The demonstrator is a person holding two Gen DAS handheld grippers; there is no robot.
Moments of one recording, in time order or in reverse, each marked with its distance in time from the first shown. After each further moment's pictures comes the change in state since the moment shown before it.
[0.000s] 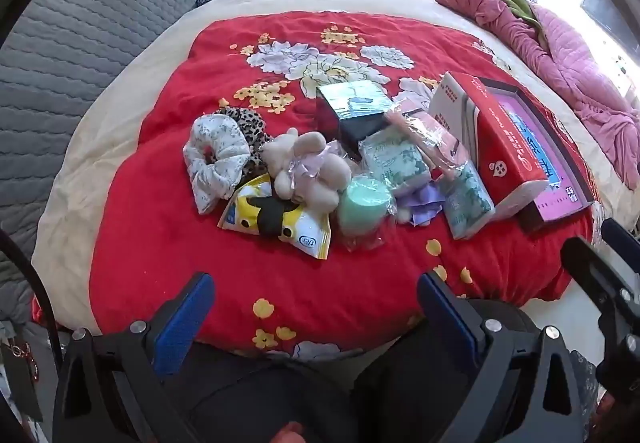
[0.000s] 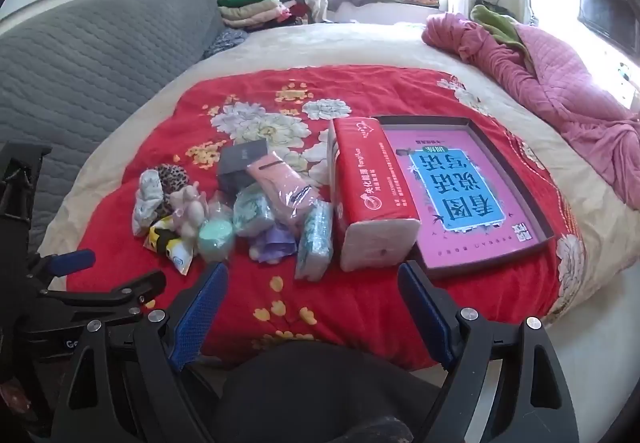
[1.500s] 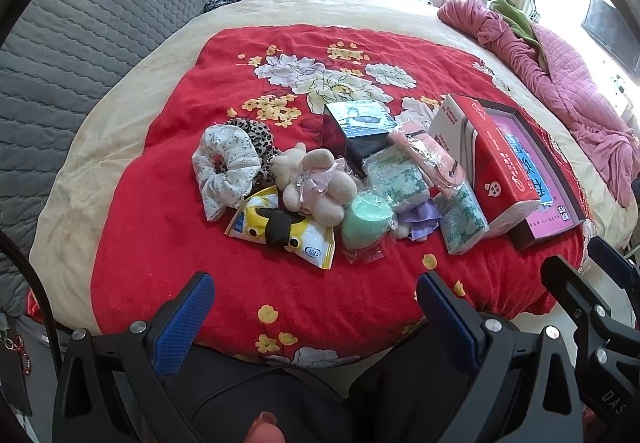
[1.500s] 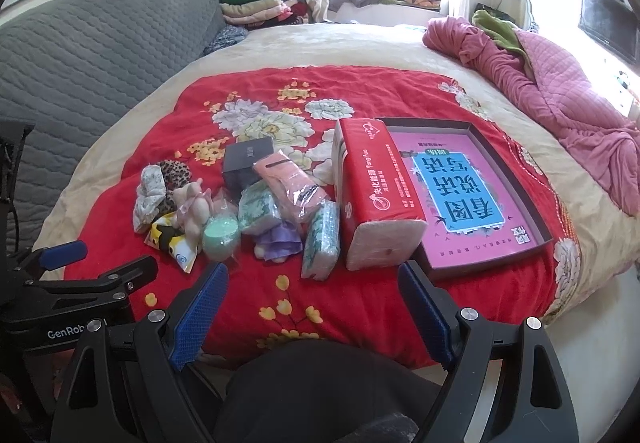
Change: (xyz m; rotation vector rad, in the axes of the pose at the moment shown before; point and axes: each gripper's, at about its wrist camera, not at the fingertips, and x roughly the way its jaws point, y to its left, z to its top) left arm -0.009 0.013 0.001 -0.062 -0.008 -0.071; right arm 0.000 0.012 0.001 -0.032 0.032 -0.025
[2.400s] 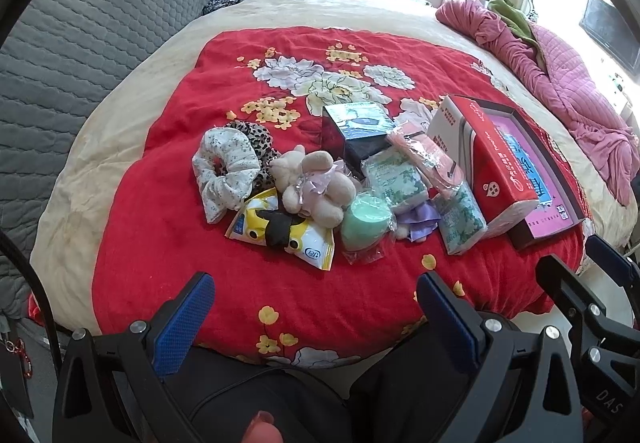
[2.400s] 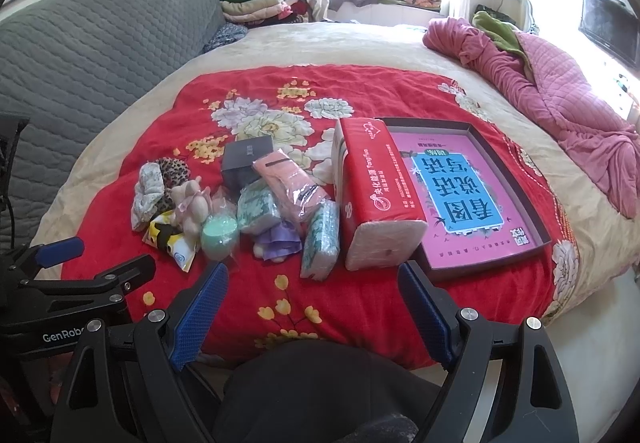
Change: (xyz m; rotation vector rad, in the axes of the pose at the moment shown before) left arm -0.003 0.001 0.000 0.004 -0.002 -0.001; right arm 0.002 0.004 0.001 -0.008 0.003 -0.009
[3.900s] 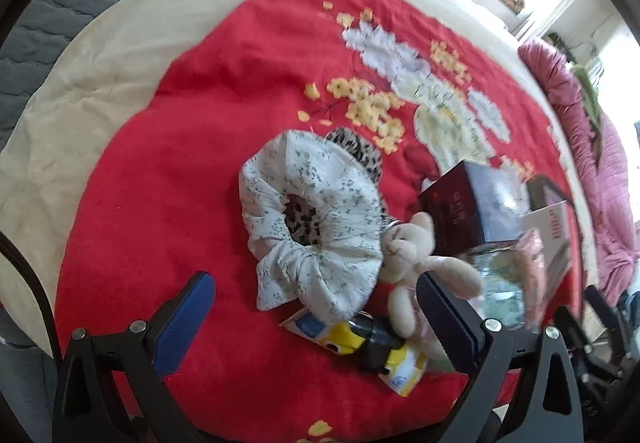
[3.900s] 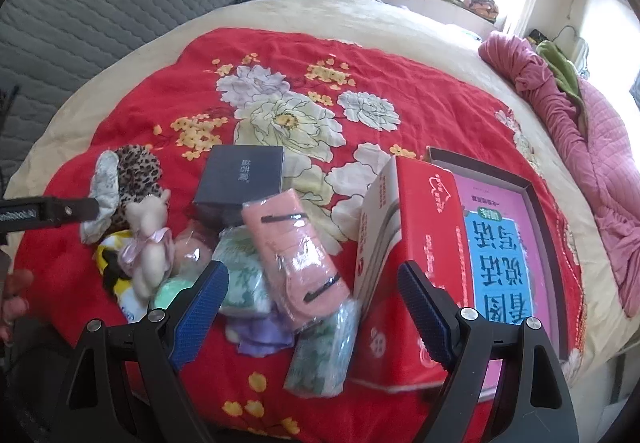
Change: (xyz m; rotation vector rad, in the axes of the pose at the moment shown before) left arm 0.120 0.116 0.079 -0.336 0.179 -0.057; right arm 0.136 0.022 0.088 -0.237 0.139 0.013
